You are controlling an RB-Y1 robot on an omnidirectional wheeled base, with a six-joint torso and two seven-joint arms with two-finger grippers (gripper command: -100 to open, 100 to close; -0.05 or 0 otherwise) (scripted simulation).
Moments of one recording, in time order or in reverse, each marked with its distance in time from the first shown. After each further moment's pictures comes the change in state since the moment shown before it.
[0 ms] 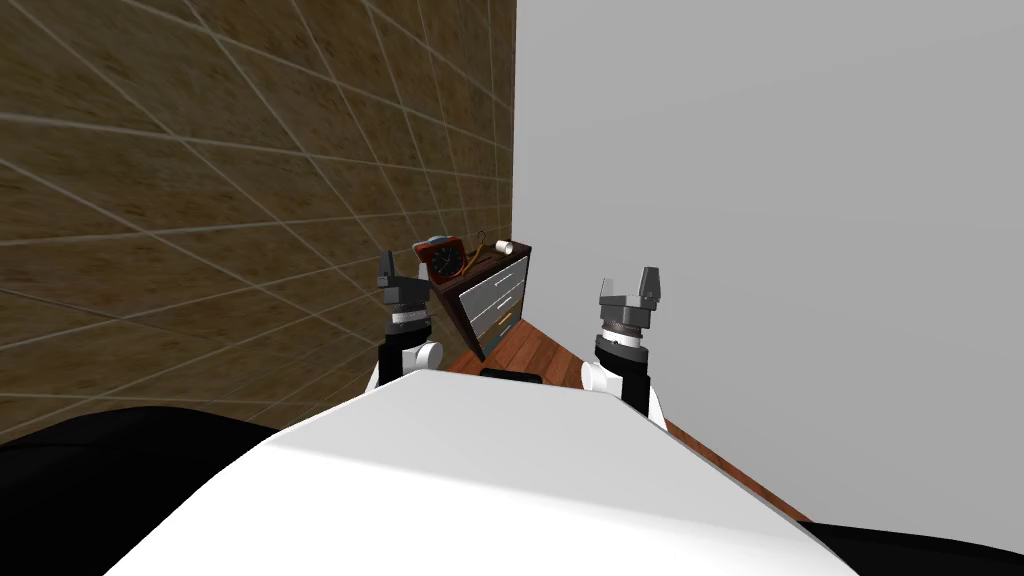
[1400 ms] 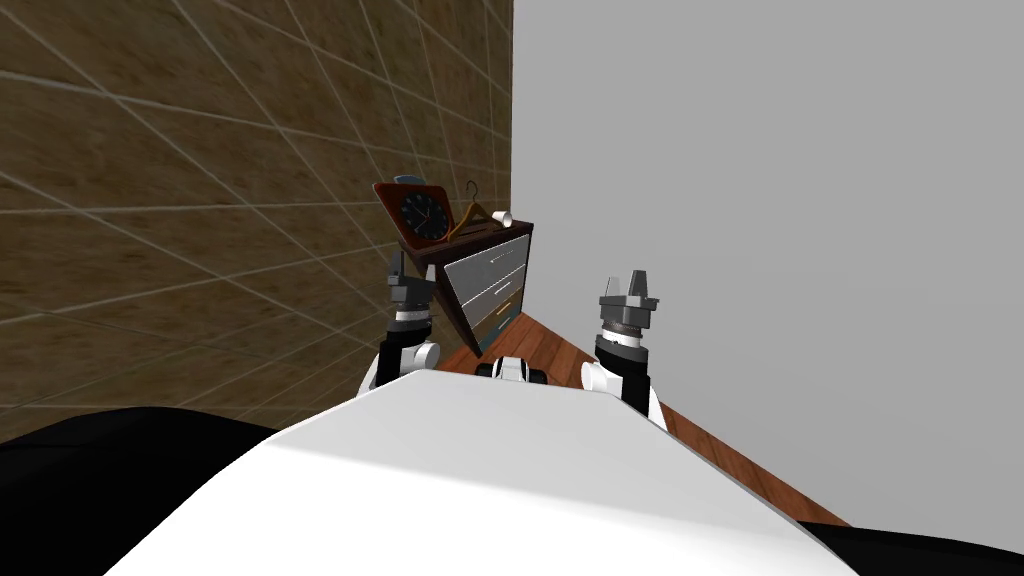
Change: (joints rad) left arm -0.013 0.113 -0.007 0.025 -0.004 0.015 -0.001; right arm 0.000 0.000 0.000 0.000 0.000 0.000 0.000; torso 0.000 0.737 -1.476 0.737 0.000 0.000
